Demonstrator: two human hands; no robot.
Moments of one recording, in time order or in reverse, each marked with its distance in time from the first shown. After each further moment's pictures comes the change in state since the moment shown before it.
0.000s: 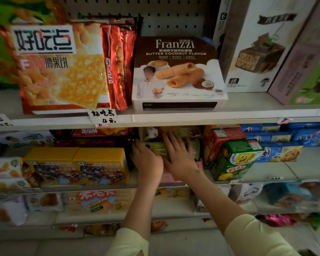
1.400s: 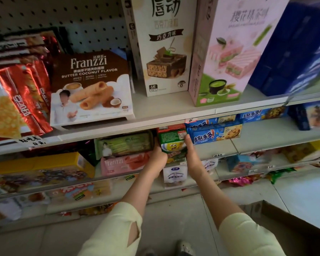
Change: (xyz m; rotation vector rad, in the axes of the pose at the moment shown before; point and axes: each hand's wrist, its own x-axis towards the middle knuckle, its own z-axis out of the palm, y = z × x) left_hand -0.103 0.124 0.043 -0.258 -0.759 -0.132; right_hand -0.094 0.135 -0.038 1.616 0.071 0.687
